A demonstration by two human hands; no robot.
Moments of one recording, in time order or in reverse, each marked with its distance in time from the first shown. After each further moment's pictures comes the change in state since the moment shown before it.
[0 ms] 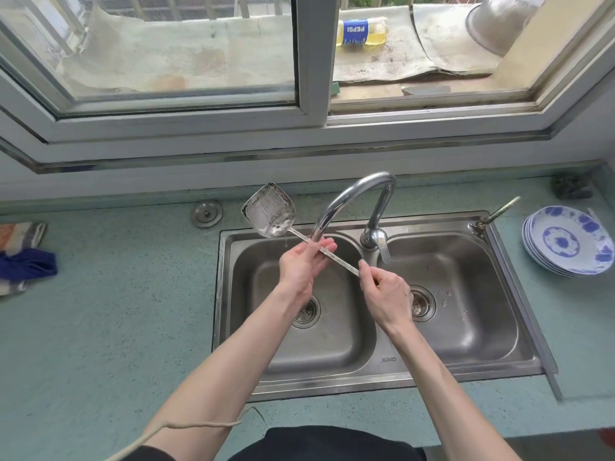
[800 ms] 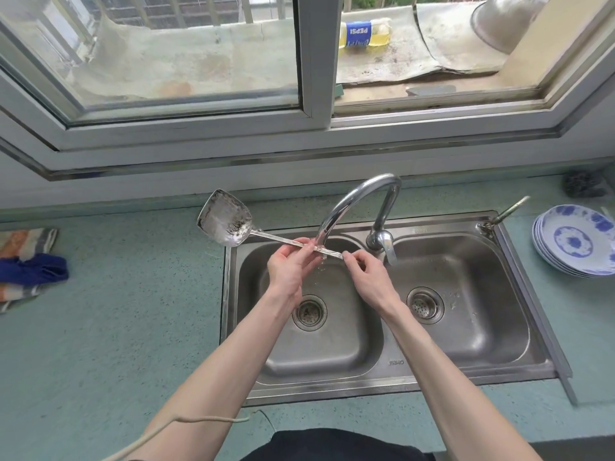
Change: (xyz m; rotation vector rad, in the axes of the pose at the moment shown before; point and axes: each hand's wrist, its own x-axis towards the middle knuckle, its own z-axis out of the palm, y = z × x) left_hand -0.002 0.017 -0.019 0.003 0.077 0.089; right_hand 0.039 -0.010 0.032 0.377 -0.277 0.047
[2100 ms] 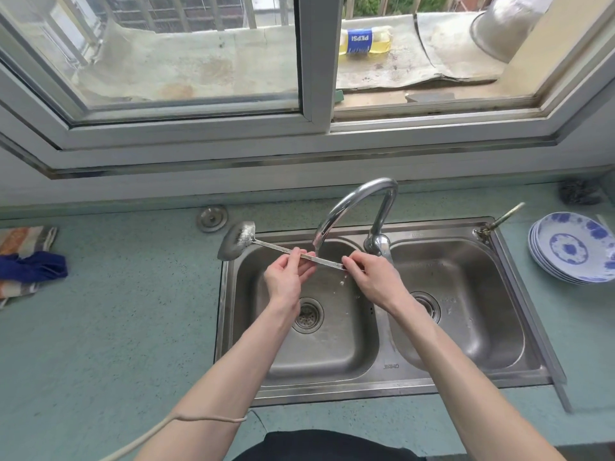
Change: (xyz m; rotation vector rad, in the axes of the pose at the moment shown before) left_hand -0.002 -0.023 -0.006 0.062 0.118 0.090; right_hand 0.003 -0.009 -0.029 -0.486 -0.088 -0.215
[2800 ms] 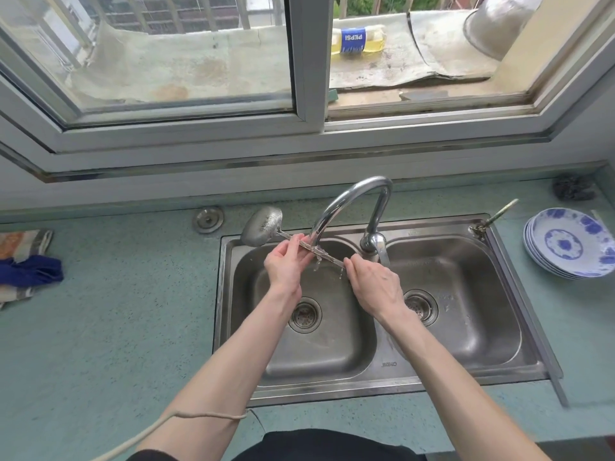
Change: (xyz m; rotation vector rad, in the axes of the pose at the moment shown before) left_hand 0.008 0.013 0.021 -0.087 -0.028 0.004; right_hand -0.017 -0.011 0.006 -0.353 0.109 0.001
